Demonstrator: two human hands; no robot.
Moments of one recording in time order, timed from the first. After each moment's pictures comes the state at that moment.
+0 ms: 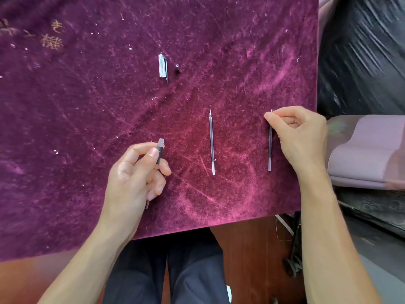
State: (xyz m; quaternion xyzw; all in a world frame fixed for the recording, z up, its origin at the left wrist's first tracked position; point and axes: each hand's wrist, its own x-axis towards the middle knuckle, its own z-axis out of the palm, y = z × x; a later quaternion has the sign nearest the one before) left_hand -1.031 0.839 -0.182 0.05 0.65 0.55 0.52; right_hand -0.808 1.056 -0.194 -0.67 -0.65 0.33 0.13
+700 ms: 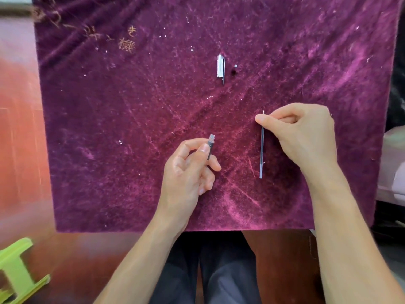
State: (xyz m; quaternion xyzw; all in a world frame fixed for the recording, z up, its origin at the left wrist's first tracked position) left_hand -1.034 0.838 -0.180 0.03 0.62 0.58 0.52; right_hand -0.900 1.019 -0.188 -0.62 -0.67 0.40 0.04
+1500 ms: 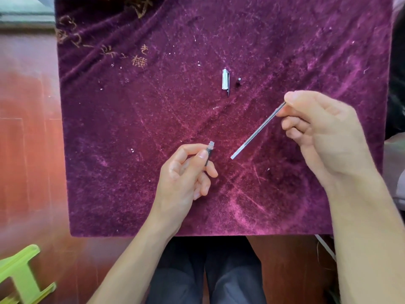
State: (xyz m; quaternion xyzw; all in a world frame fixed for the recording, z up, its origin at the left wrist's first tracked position) left_hand -1.056 0.830 -0.166 0.07 0.63 0.56 0.53; right_hand -0.907 1.026 -0.145 -0.54 -0.45 0.69 0.20
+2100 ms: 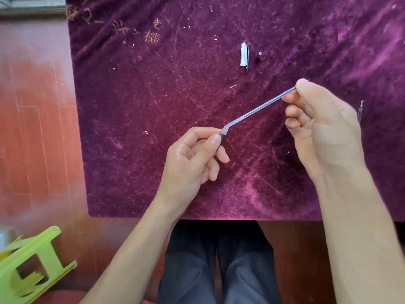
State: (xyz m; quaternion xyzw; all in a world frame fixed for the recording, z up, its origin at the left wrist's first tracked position) left_hand -1.068 0.819 -0.167 0.11 0.63 0.55 0.53; right_hand -0.923 0.984 -0.164 -0.56 -0.33 0.72 0.25
